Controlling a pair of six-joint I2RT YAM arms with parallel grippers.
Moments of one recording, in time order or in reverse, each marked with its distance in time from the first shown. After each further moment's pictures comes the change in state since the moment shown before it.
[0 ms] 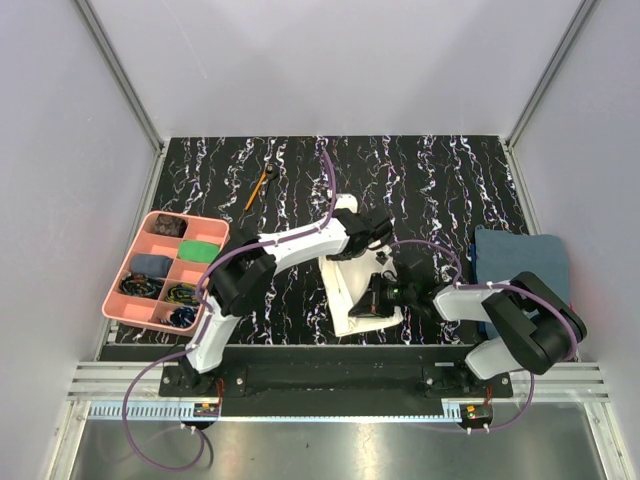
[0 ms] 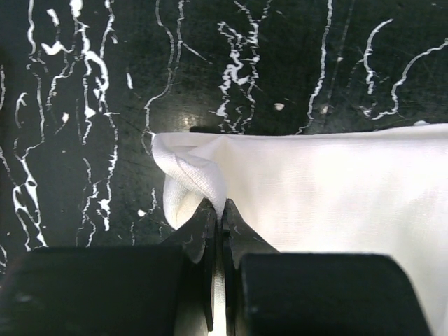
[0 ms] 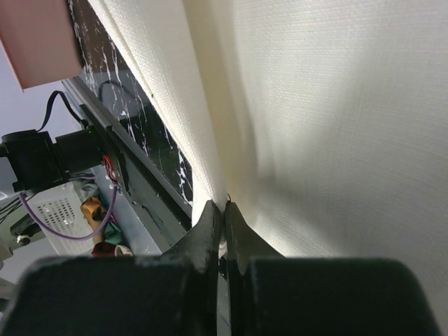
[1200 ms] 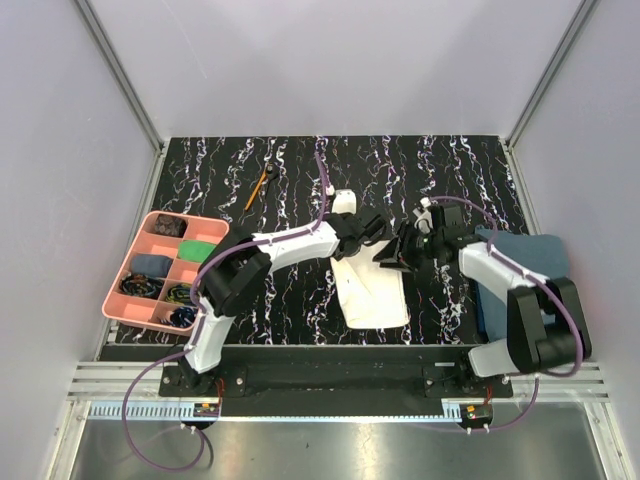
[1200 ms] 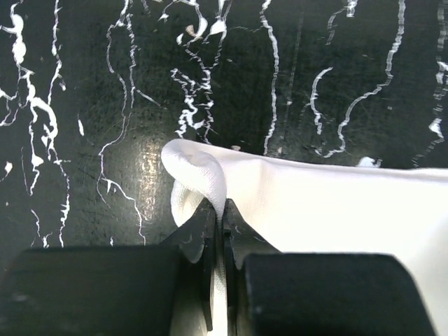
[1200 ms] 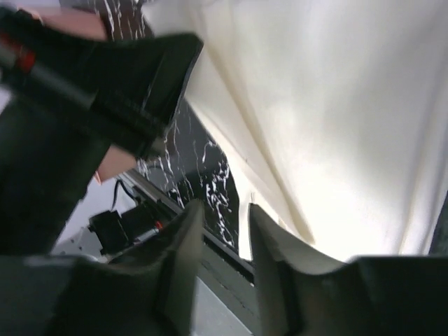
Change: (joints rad) left arm 0.026 -0.042 -0.138 0.309 0.033 0.092; right arm -0.365 -0.090 0.351 -0.533 -0.063 -0.132
